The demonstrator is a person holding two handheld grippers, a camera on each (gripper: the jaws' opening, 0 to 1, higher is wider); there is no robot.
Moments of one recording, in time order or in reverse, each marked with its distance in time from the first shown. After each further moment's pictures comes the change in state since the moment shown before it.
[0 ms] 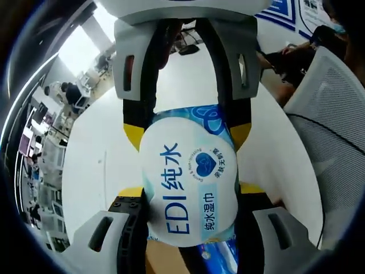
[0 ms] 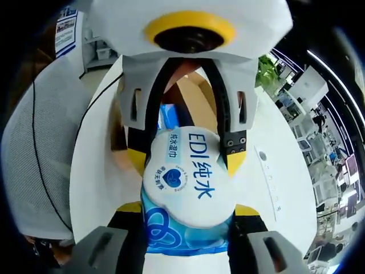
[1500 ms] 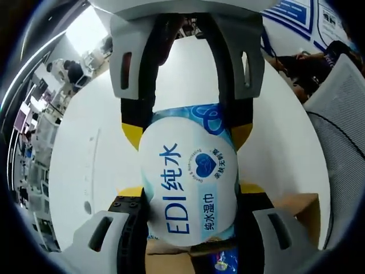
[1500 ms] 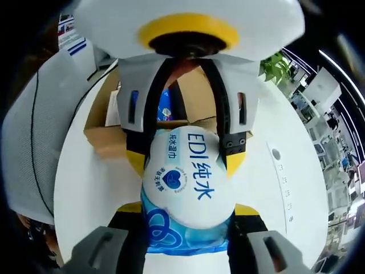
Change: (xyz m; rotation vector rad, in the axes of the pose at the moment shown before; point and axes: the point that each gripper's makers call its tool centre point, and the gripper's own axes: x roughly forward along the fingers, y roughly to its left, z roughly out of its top) left arm 0.048 0.024 -0.042 -0.135 0.059 -0.023; right arm 0.059 -0.026 -0.022 -0.040 -0.003 0.118
